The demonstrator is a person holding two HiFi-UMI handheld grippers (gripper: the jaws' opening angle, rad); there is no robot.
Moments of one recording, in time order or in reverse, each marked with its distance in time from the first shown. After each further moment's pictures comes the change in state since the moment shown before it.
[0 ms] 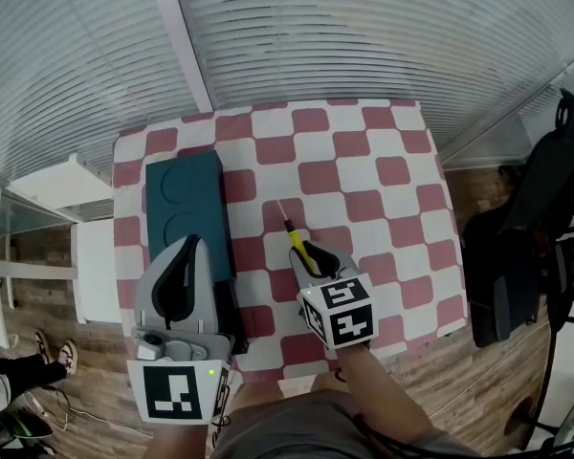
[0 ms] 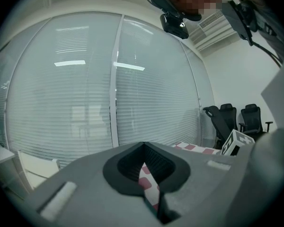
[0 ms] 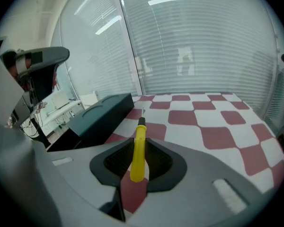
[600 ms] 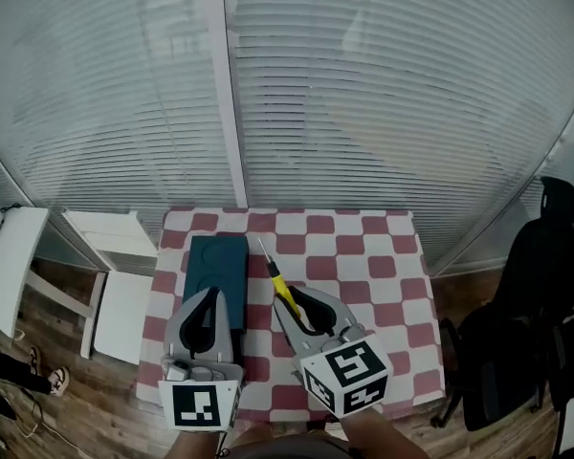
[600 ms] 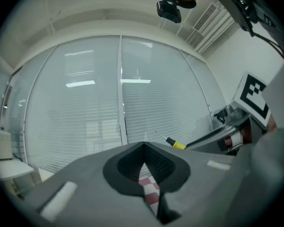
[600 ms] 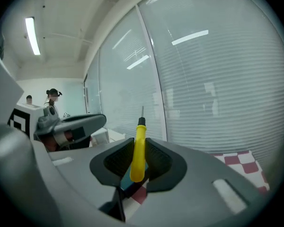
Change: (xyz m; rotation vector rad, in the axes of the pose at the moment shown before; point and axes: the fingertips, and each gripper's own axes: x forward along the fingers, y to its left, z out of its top) left arm -0.049 -0.014 0.072 0.060 -0.149 0.173; right arm -0.147 0.079 0.151 -0.190 -0.413 0.237
